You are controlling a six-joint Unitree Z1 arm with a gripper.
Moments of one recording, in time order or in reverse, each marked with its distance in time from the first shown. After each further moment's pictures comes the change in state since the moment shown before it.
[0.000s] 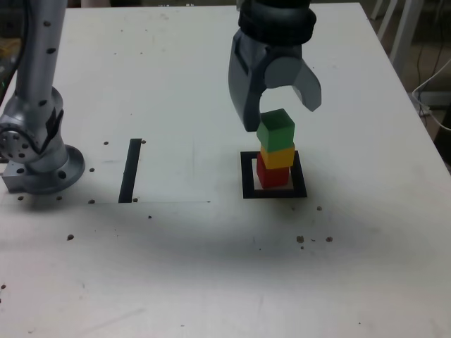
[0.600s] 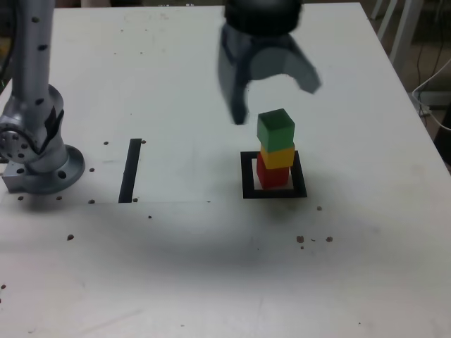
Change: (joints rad) arm -0.018 -0.104 0.084 -0.007 0.015 0.002
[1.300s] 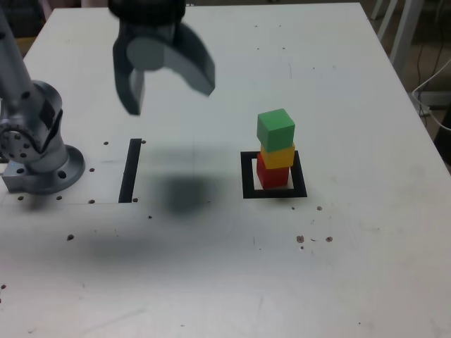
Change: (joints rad) arm 0.052 -0.340 0.473 -0.099 -0.005 0.277
